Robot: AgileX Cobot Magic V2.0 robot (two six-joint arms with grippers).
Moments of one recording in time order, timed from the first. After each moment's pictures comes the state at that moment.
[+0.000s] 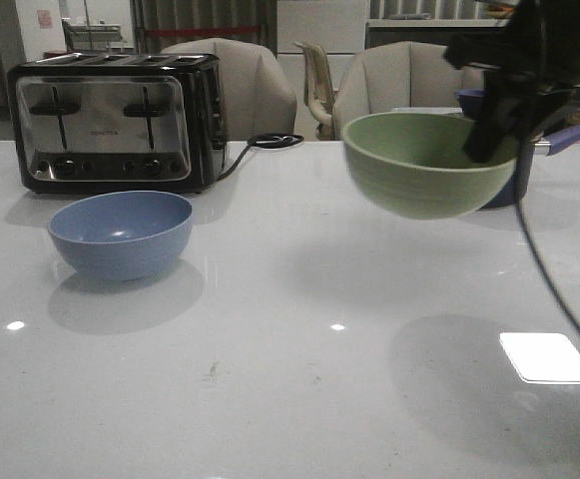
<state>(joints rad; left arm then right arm) -0.35 0.69 -0.68 -0.34 0.60 0.31 0.17 1.79 -1.45 0.30 0.92 -0.27</state>
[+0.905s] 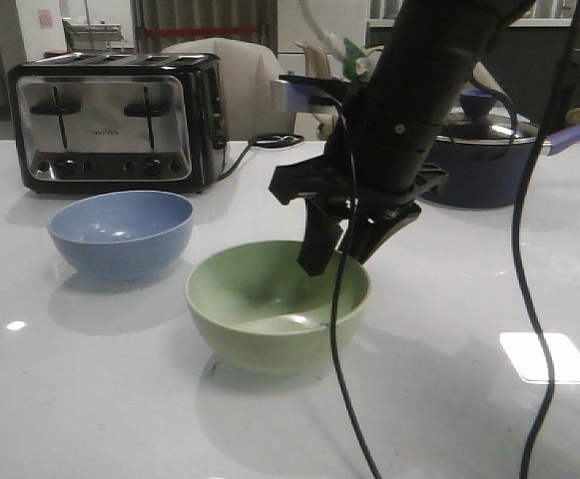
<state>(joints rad) -0.35 0.69 -0.68 -0.34 0.60 0.32 0.45 1.93 -1.40 0.31 0.74 -0.26</state>
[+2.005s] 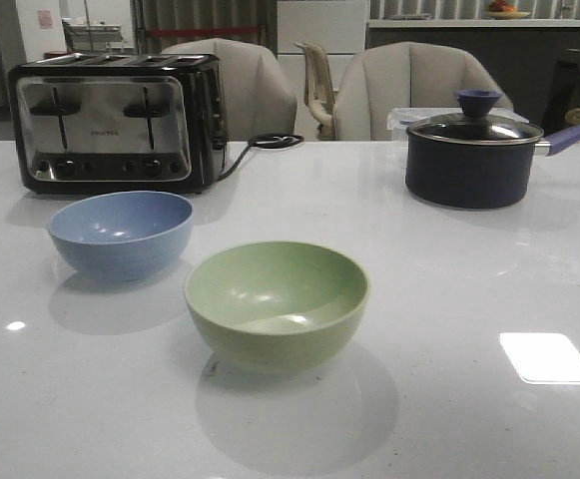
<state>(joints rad) -0.34 0.75 -0.71 -0.33 0.63 0.31 0.50 0.82 -0.82 0.20 0.85 -0.25</state>
